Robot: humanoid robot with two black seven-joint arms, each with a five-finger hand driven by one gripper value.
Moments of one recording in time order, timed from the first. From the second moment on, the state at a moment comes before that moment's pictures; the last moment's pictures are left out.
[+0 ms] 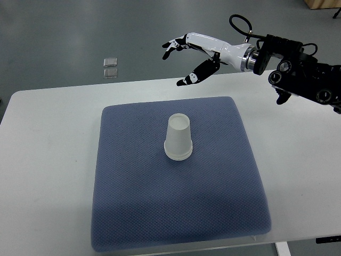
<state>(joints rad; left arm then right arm) -0.01 0.00 -0.05 -0.17 0.05 0.09 -0.05 1.22 -0.39 0.13 0.98 -0.71 0.03 0.37</state>
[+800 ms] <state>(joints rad) -0.01 0.00 -0.05 -0.17 0.05 0.09 -0.05 1.05 -0.27 0.33 0.88 0.19 -0.18 0.32</state>
